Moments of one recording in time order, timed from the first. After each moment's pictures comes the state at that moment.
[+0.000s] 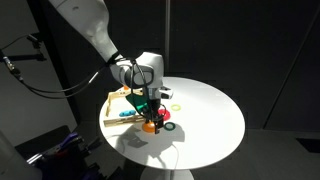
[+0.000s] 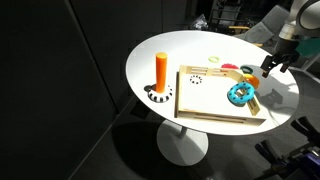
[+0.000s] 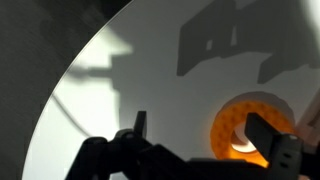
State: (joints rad) arm -0.09 0.36 -0.13 -2.30 -0.12 2.53 0.10
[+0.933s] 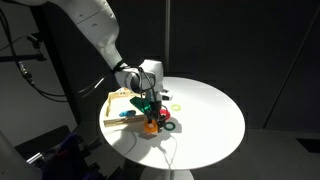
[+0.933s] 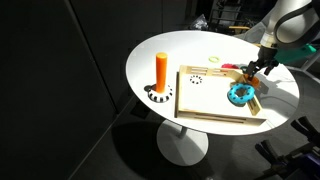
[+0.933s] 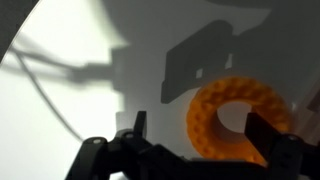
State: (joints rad) arm -0.03 0.51 -0.13 -2.20 -0.12 2.59 0.13
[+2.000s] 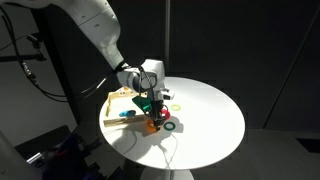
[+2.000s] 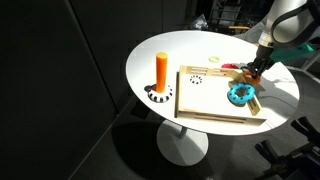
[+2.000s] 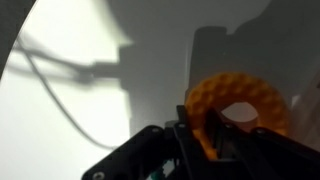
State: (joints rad) arm 0.01 0.53 -0.17 -2.16 -0.12 2.59 0.21
